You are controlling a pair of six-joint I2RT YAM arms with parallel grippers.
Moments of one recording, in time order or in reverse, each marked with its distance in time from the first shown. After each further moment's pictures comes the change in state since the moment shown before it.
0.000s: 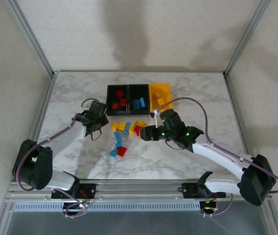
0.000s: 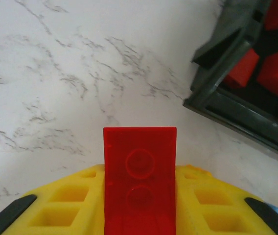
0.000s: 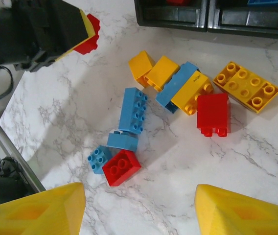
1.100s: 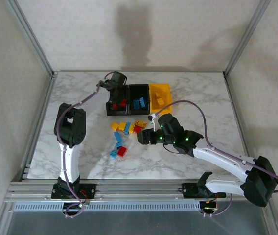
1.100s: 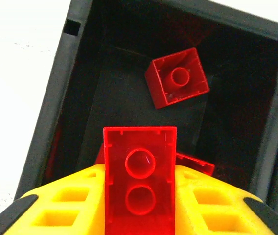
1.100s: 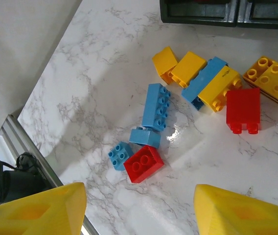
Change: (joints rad) left arm -0.008 0.679 0.832 -0.240 0.025 0.169; right arm 0.080 -0.047 -0.037 0.056 0.040 0.062
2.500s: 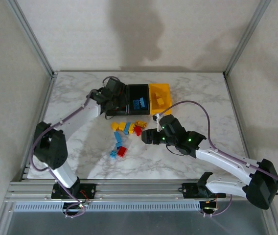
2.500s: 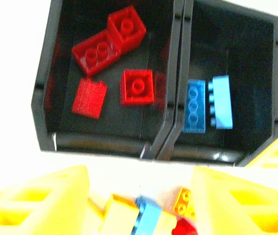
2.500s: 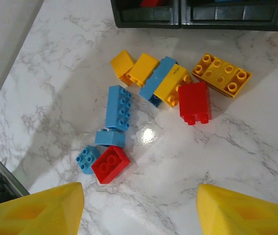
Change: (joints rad) left arm -0.112 -0.434 -0.357 0.066 0.051 -0.002; right arm 0.004 -0.031 0.009 -0.112 0.143 0.029
